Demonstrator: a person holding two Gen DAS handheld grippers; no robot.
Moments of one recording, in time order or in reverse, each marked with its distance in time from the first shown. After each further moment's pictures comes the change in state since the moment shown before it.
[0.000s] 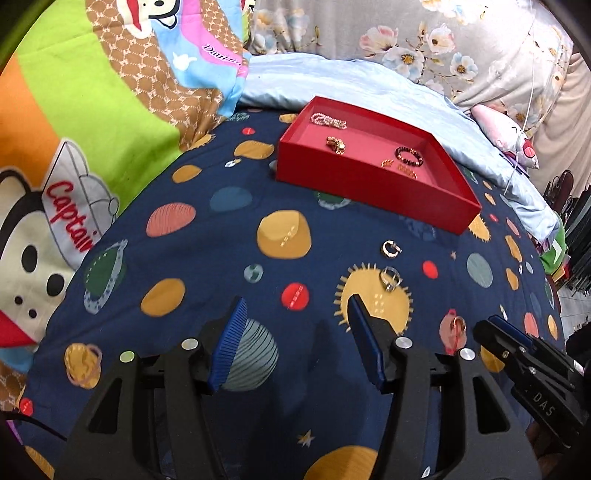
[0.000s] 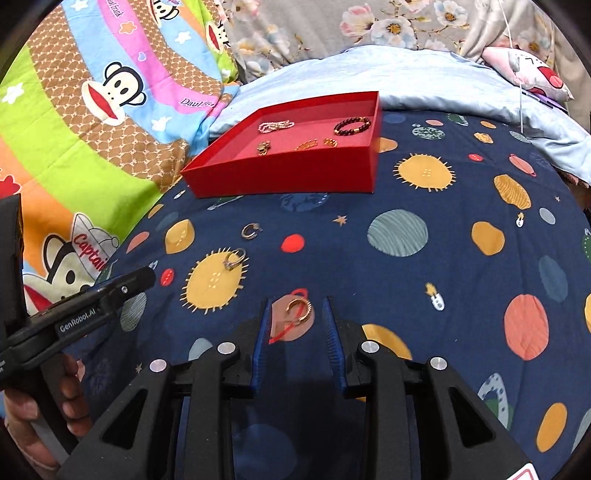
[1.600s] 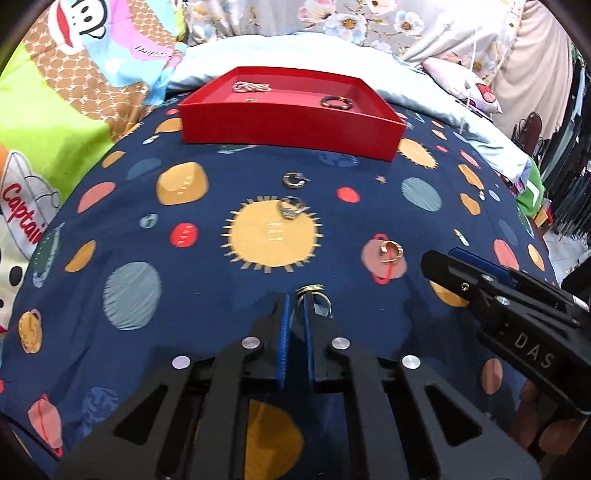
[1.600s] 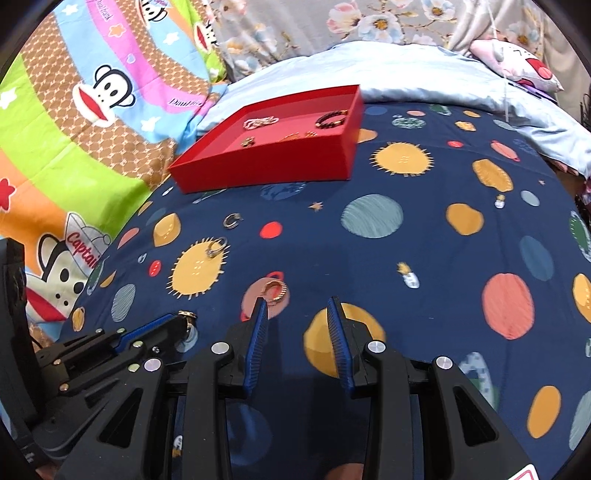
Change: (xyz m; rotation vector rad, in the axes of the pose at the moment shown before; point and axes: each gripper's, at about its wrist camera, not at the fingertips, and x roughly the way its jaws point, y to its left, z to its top) left arm 0.005 -0.061 -0.040 0.165 0.069 -0.076; right arm -0.005 -0.012 -0.009 0.024 0.013 -0.026
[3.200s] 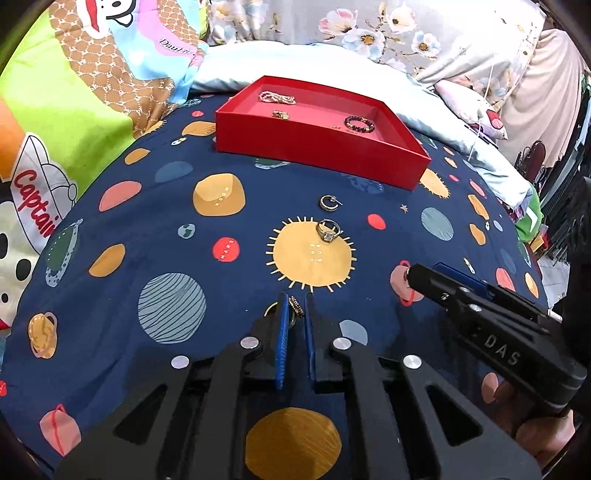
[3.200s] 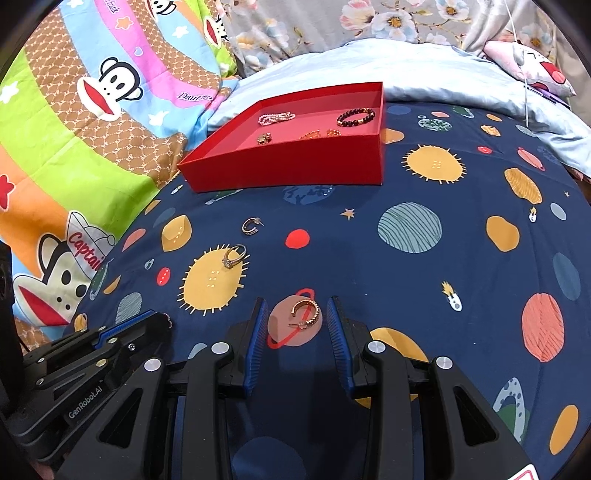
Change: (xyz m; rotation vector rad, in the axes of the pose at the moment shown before) left arm -0.011 0.029 0.009 -0.078 -0.031 -0.031; right arm 0.018 0.016 0.010 -0.014 0.006 0.021
